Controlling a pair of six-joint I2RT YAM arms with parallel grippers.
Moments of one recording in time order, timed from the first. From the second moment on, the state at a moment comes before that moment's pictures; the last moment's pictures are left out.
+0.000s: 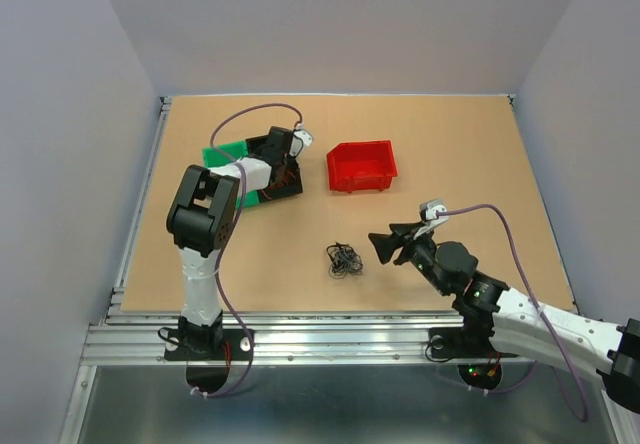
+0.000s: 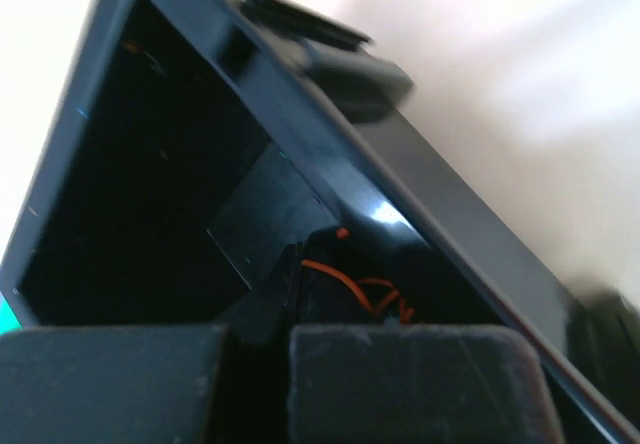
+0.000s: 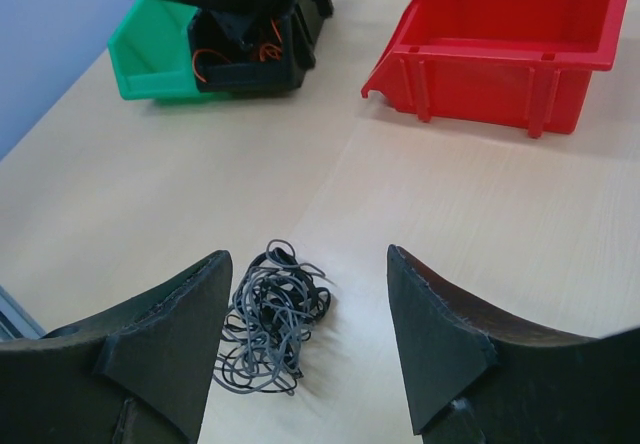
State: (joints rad) left arm -0.35 2.06 1.31 -0.03 -0.30 0.47; right arm 0.93 0.70 0.25 0.35 0.37 0.37
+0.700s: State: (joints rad) left arm -0.41 1.88 1.25 -0.16 -0.31 0.39; right arm 0.93 0.72 0.25 0.35 0.37 0.37
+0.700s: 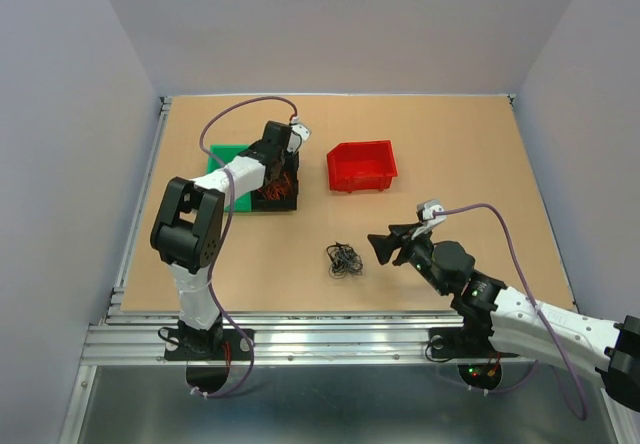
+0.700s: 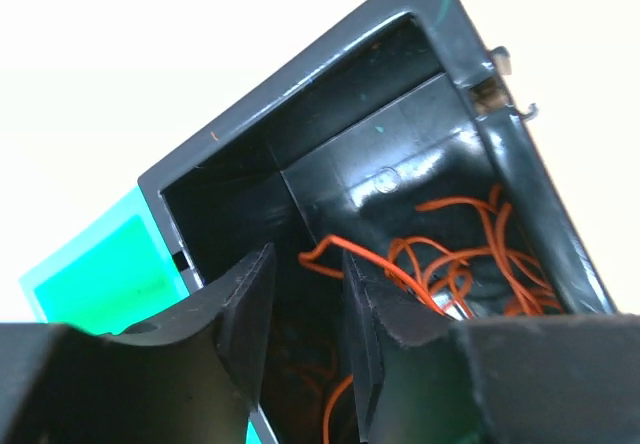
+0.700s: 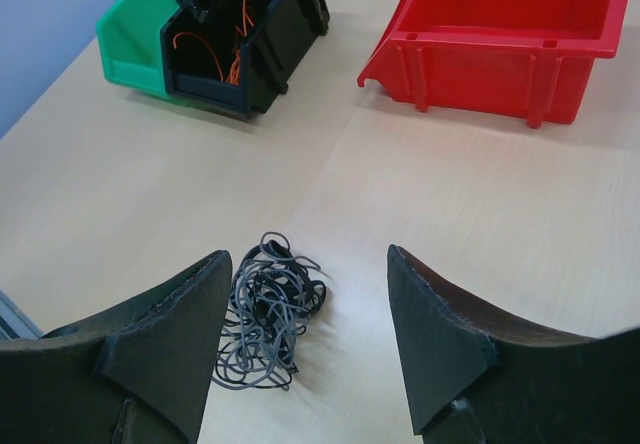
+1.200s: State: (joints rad) left arm -0.37 1.86 1.32 -0.37 -0.15 0.37; right arm 0.93 0.72 0.25 0.35 0.37 0.37
